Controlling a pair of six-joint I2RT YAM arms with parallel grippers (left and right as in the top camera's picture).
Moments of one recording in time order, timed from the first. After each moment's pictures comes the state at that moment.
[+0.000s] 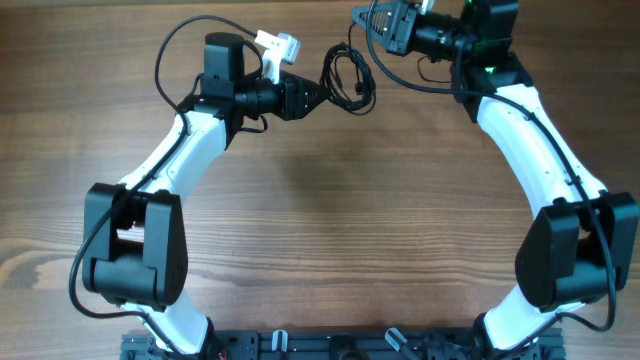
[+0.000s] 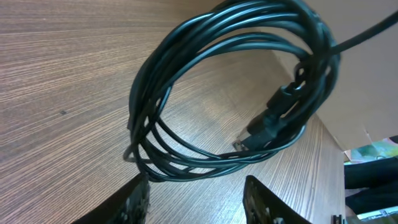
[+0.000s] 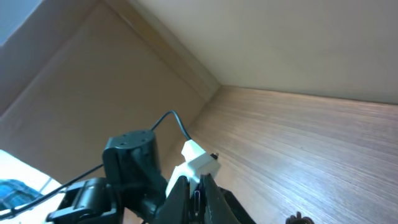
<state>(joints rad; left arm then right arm) -0.19 1.86 1.25 -0.07 0.88 -0.14 0.18 1.83 1.48 0.21 -0.98 0.62</state>
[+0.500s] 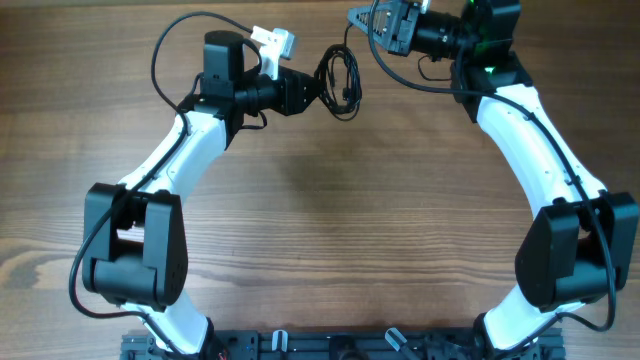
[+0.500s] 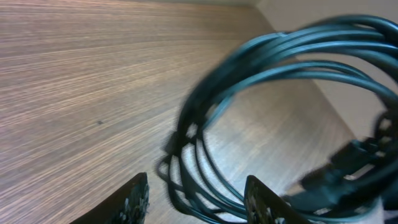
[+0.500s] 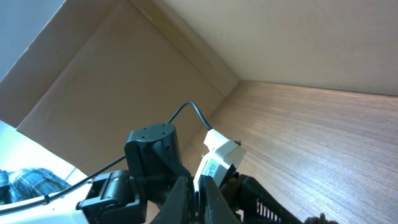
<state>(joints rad) -0.19 1.86 1.25 -0.04 0.77 -0.14 0.18 1.83 1.48 0.25 -1.05 0.69</state>
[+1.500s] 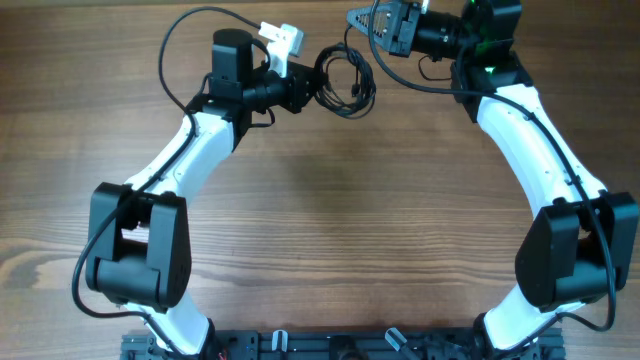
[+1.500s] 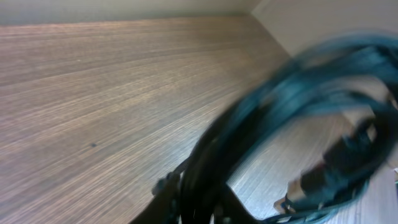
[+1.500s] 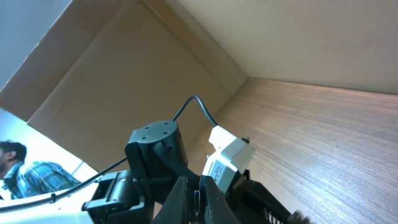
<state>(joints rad) -0.23 1.86 1.25 0.04 0.73 -0.14 0.18 1.83 1.48 0.27 -1.09 0.70</state>
